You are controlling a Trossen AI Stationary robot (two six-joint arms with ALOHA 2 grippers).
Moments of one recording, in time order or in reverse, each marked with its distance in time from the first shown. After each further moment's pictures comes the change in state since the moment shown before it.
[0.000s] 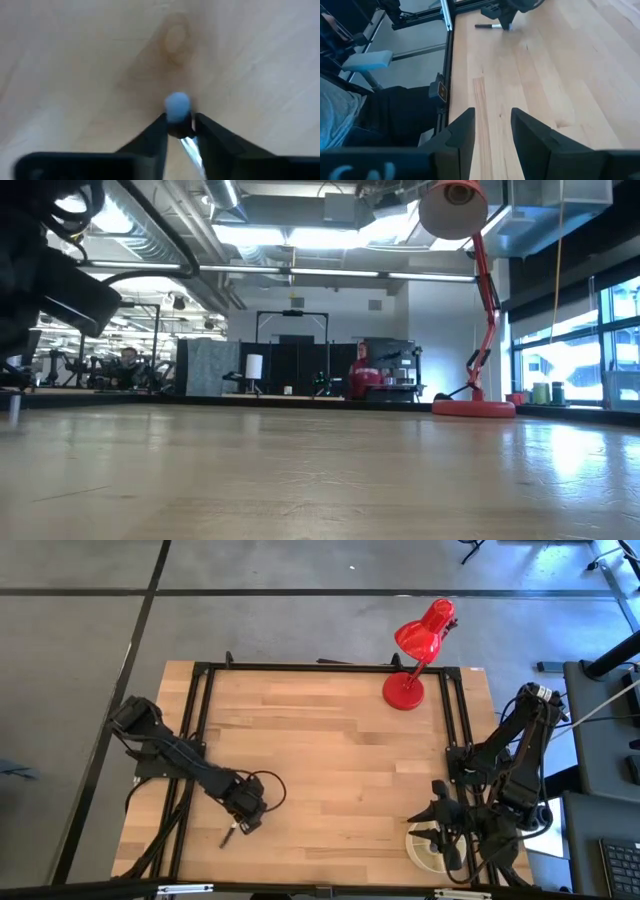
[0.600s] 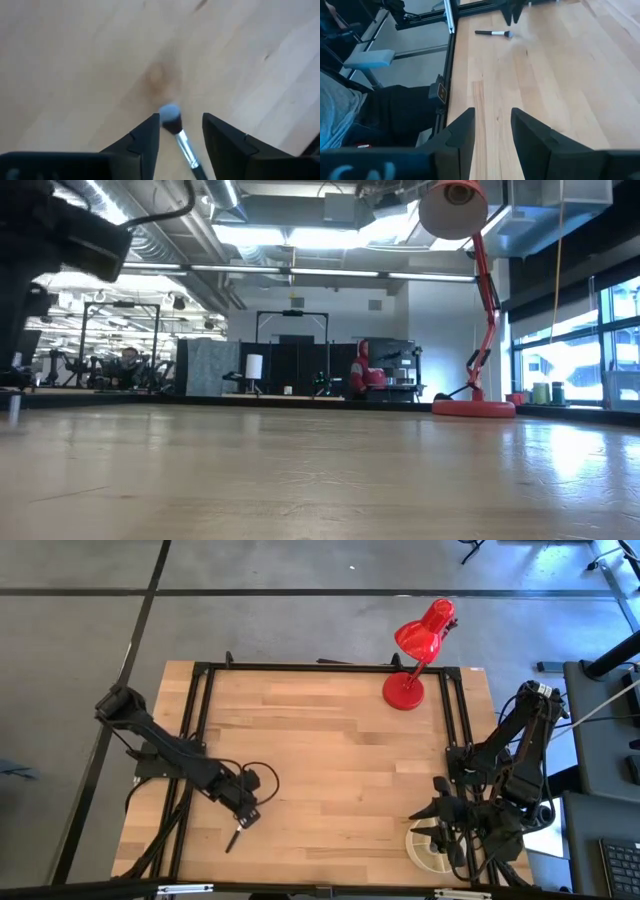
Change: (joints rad) left arm -0.002 -0.230 -0.005 -0.045 -0.157 -0.031; right arm 0.000 -0.033 0.000 -0.009 -0.001 -0.060
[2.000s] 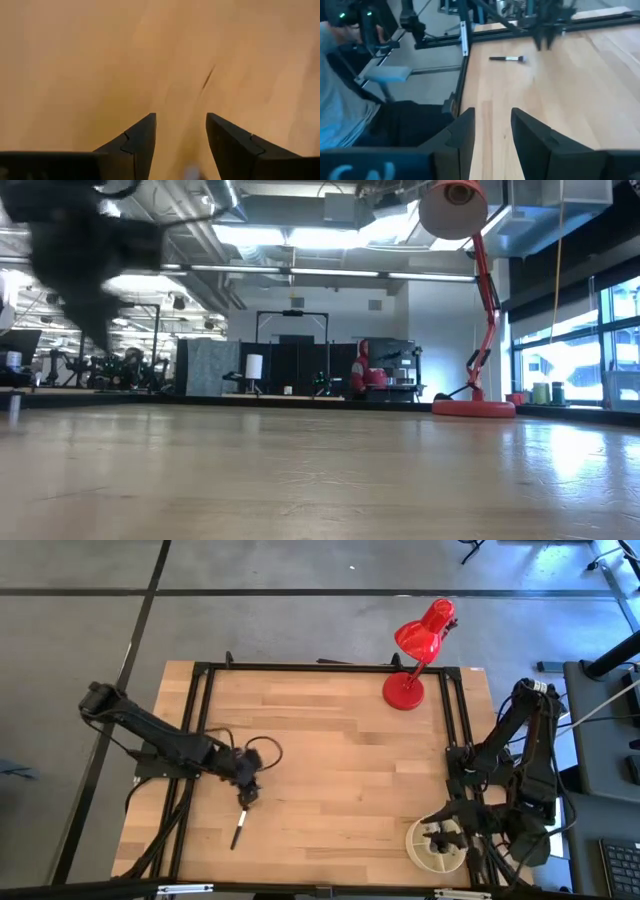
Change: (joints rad) left arm 0.233 -0.204 -0.146 0.162 -0.051 0.516; right arm 0.133 -0.026 0.004 0.054 0.168 -0.075
